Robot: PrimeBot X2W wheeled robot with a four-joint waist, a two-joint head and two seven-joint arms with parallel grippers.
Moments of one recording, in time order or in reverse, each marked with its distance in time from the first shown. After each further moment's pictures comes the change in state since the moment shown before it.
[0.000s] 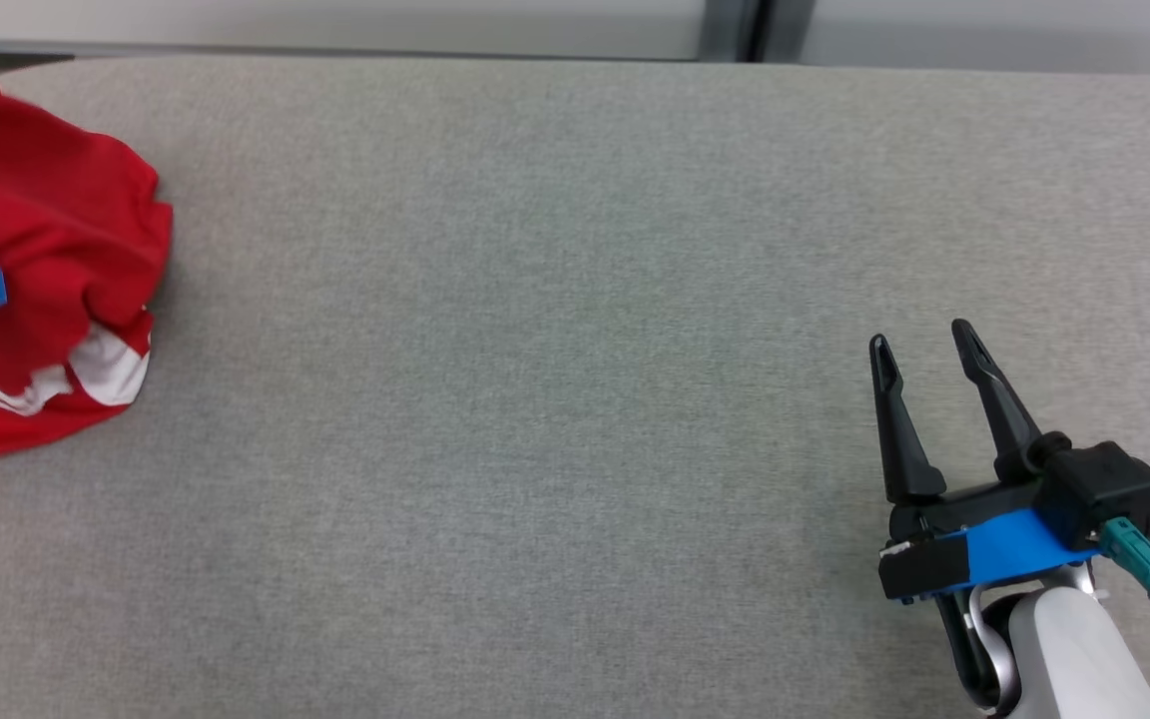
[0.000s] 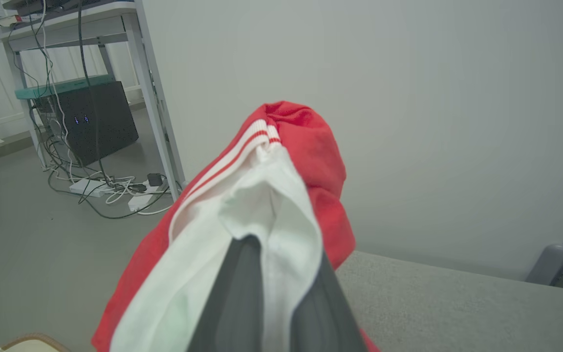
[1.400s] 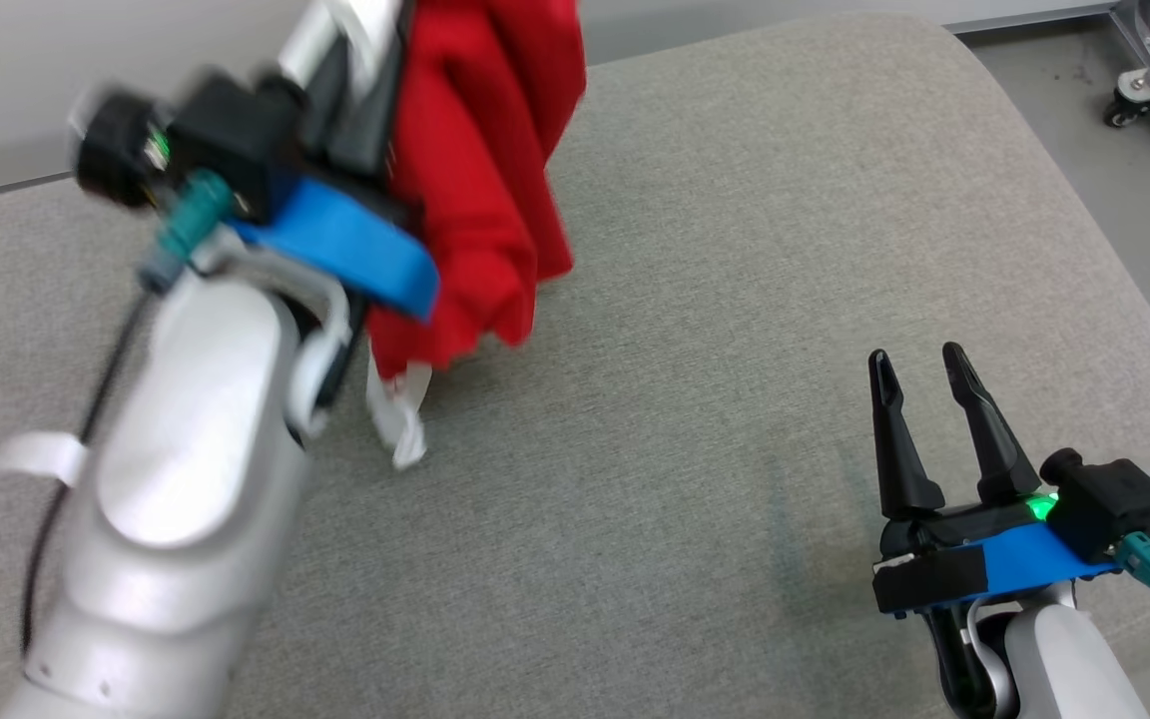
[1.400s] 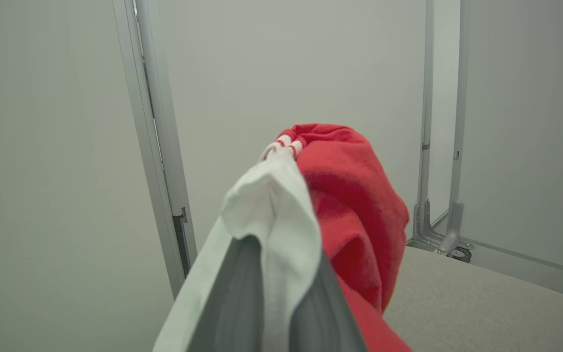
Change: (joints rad) left arm 0.068 -0.217 -0.443 -0.566 0.015 -0.011 0.112; right arm 0.027 0.000 0.031 0.007 0.186 0.000 -0.005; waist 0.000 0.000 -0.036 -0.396
